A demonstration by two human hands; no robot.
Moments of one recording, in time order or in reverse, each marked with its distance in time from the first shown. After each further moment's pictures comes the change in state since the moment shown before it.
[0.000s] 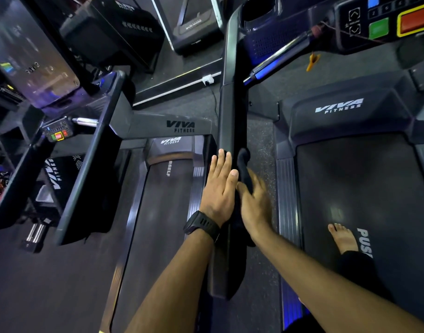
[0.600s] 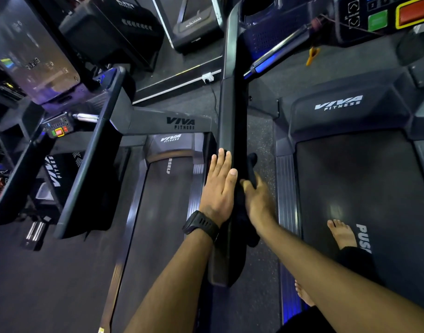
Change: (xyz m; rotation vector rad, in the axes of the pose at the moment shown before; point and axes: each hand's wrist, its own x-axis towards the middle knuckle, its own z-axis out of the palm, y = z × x) left_hand -0.020 -0.004 0.002 -0.017 0.007 0.009; right_hand -0.003 0.011 -0.005 -0.090 -0.040 0.150
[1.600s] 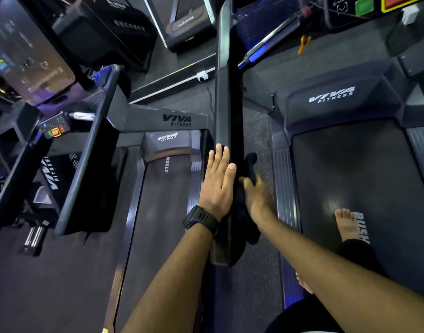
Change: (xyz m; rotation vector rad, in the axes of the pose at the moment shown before) left_hand -0.024 -0.001 0.001 0.021 -0.011 0.005; right_hand -0.020 0.018 -0.001 -0.042 -0.010 0.028
